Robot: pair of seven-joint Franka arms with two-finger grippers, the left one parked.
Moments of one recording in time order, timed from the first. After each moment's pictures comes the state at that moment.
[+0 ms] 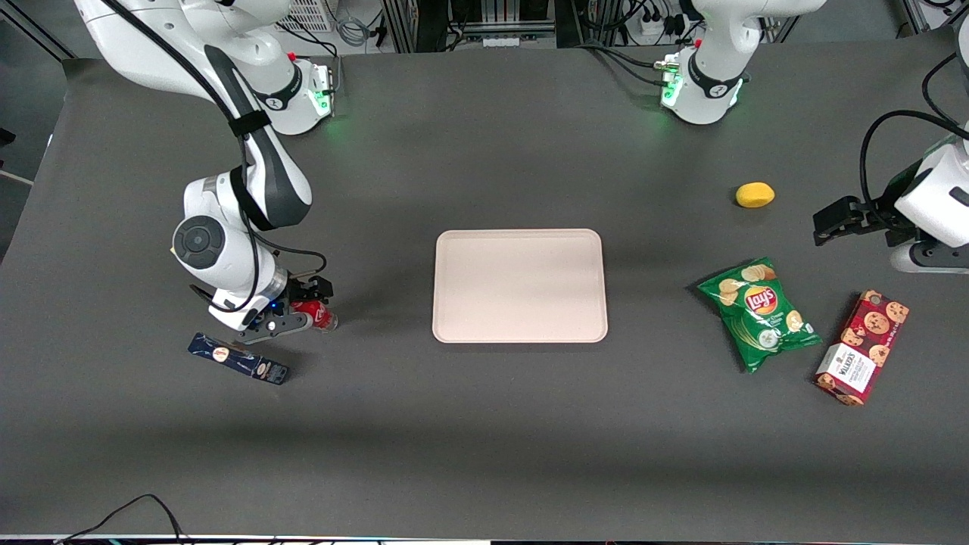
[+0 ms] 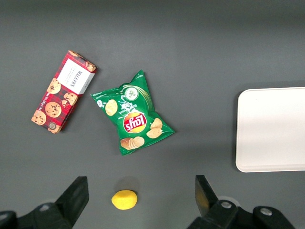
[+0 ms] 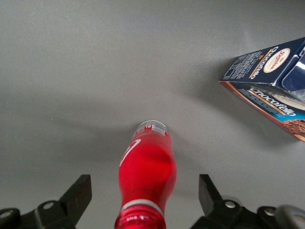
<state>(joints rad) 0.29 0.32 -0.05 -2.03 0.01 2.31 0.00</state>
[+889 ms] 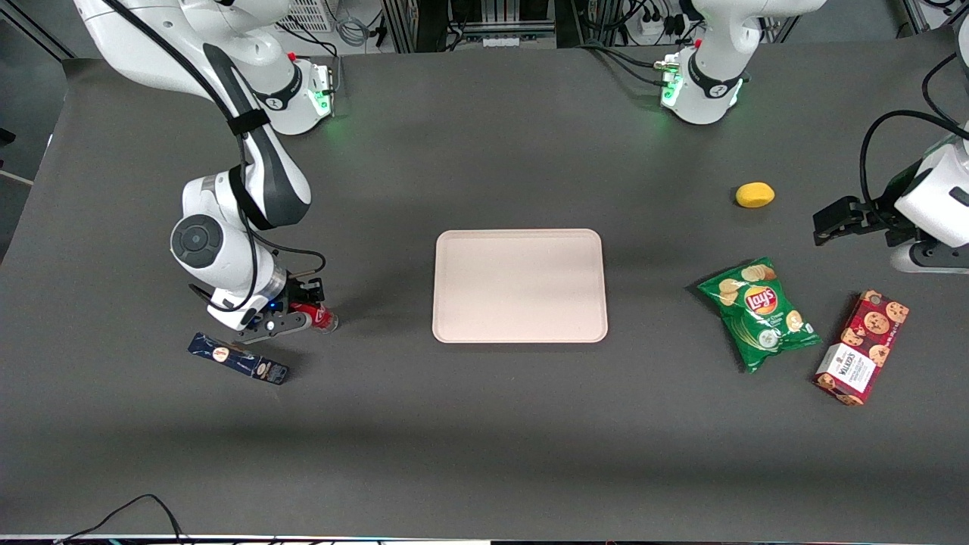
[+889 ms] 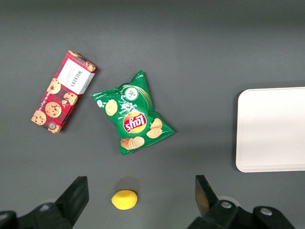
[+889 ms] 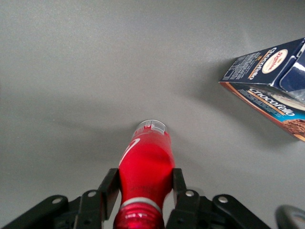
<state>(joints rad) 0.29 0.32 -0.05 -2.03 0.01 2.31 0.00</state>
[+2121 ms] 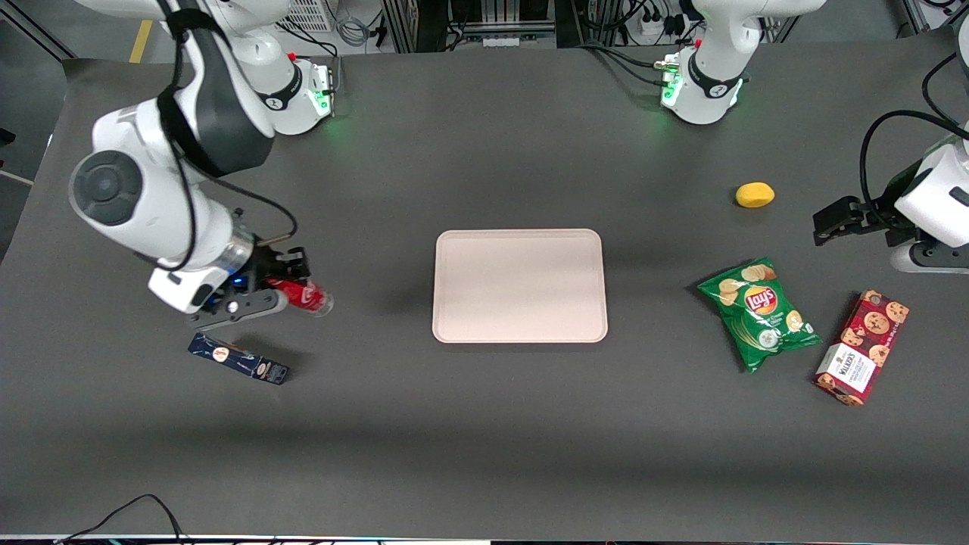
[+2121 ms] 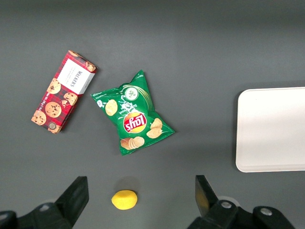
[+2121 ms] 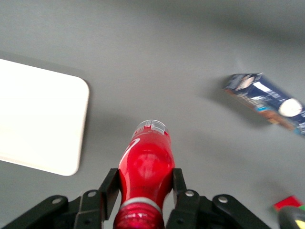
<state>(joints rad) 0.30 0.24 0.03 -1.63 0.05 1.82 0.12</state>
